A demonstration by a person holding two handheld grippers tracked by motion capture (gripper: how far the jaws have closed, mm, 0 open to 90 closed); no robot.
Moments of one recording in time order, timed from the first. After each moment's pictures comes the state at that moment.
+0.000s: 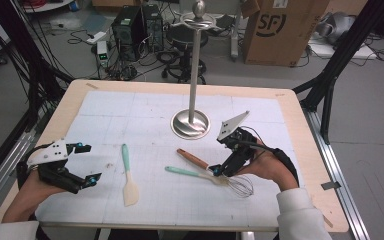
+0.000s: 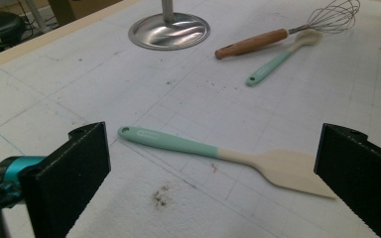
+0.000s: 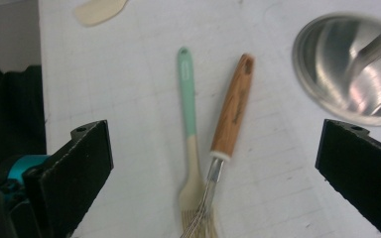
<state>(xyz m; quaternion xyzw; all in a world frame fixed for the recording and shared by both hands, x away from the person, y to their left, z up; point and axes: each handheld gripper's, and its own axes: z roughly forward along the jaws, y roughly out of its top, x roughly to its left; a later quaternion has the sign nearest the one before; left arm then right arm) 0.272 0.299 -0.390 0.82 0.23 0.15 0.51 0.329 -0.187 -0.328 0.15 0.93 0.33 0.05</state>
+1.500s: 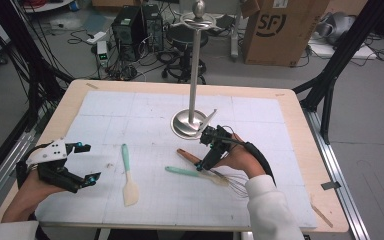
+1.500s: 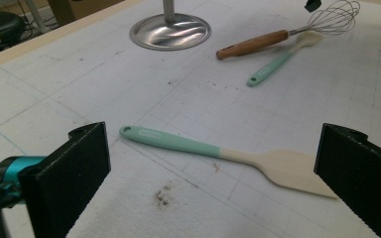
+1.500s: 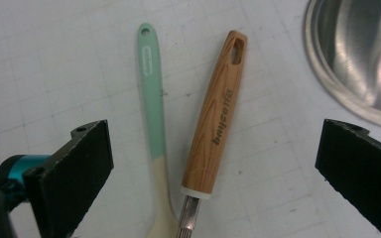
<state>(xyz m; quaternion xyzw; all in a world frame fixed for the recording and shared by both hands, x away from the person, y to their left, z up) 0.273 0.302 -0.392 0.81 0.23 0.15 0.51 0.368 -0.138 -0.373 0.17 0.96 0.24 0.03</state>
